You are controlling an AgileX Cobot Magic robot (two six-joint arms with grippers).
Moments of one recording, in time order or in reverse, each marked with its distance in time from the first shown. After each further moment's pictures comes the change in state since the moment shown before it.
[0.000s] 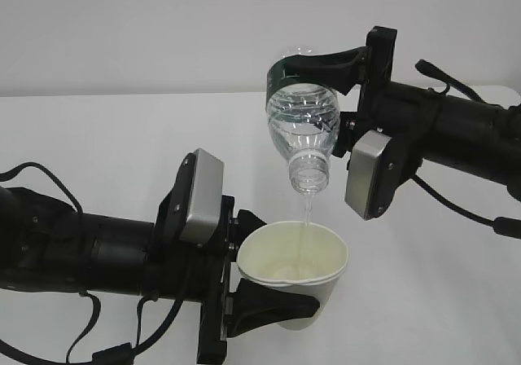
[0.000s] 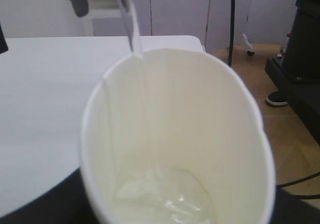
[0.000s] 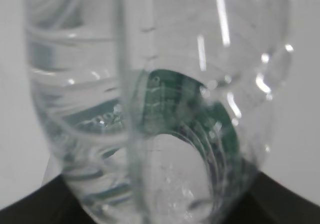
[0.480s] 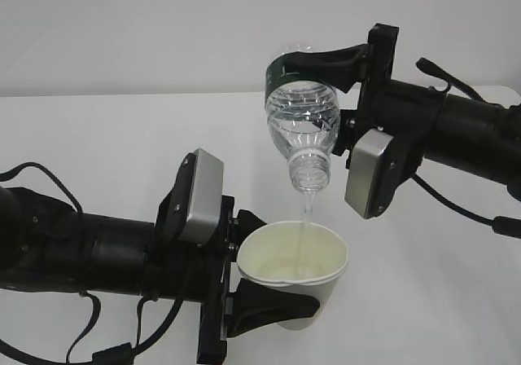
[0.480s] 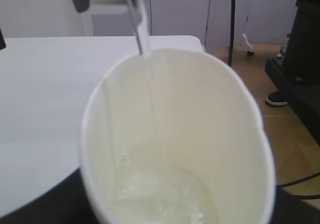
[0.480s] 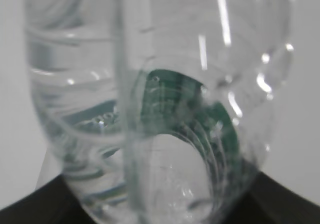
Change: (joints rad) left arm 0.000 0.000 0.000 0.000 0.000 -0.002; right arm 0.000 0.000 0.000 0.000 -0.020 -0.001
